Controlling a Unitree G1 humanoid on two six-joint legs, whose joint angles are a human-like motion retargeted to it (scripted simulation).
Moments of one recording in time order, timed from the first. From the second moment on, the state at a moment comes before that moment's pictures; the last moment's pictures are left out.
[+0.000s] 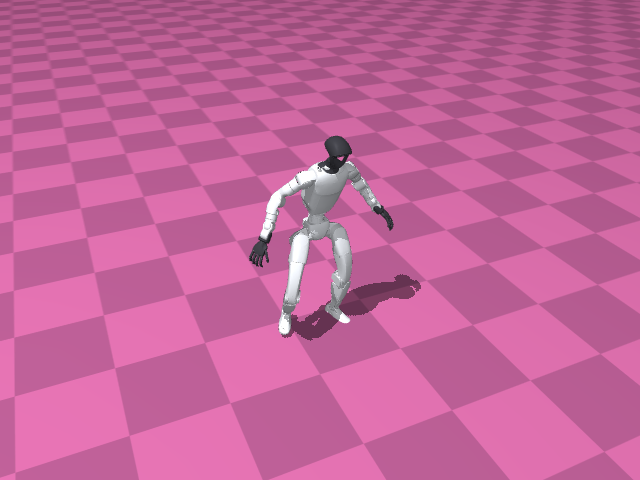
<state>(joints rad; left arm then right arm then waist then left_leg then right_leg) 0.12 0.72 -0.05 0.87 0.13 0.04 0.22 0.23 -0.63 0.15 0.81 -0.07 0.07 -0.18 0.10 -0.05 0.36 -0.15 0.15 0.22 0.46 -0.29 -0.06 -0.40 -0.41 -0.31 1.12 -0.28 0.05</state>
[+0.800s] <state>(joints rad) 0.28 0.61 -0.05 0.90 0.23 0.00 0.18 0.21 -0.79 0.09 0.77 -0.15 0.07 -0.24 0.11 -0.04 0.34 -0.16 0.56 0.32 0.77 -0.44 -0.12 -0.31 -0.59 -0.12 0.67 -0.26 0.26</state>
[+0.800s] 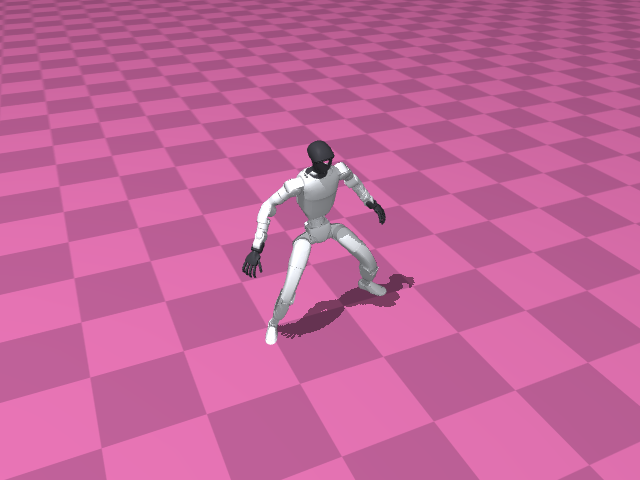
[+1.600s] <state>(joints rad) 0.19 0.64 -0.04 0.85 0.14 0.03 0.26 0.21 -0.70 0.14 0.74 -0.11 0.08 -0.20 0.13 -0.10 0.36 -0.30 0.19 0.33 0.81 -0.39 -0.16 -0.27 -0.37 -0.27 0.75 -0.46 0.12</state>
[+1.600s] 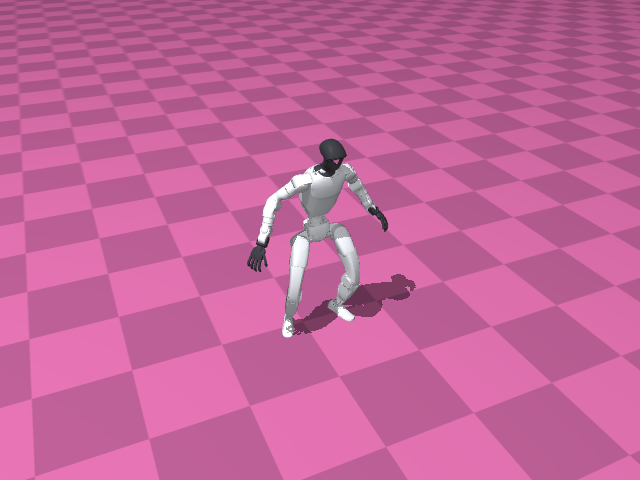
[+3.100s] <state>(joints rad) 0.17 0.60 -0.04 0.83 0.14 0.00 0.30 0.07 -0.72 0.25 0.70 -0.23 0.05 -0.31 0.06 0.01 0.46 -0.22 0.56 0.14 0.49 -0.02 -0.19 -0.37 -0.42 -0.10 0.69 -0.28 0.16</state>
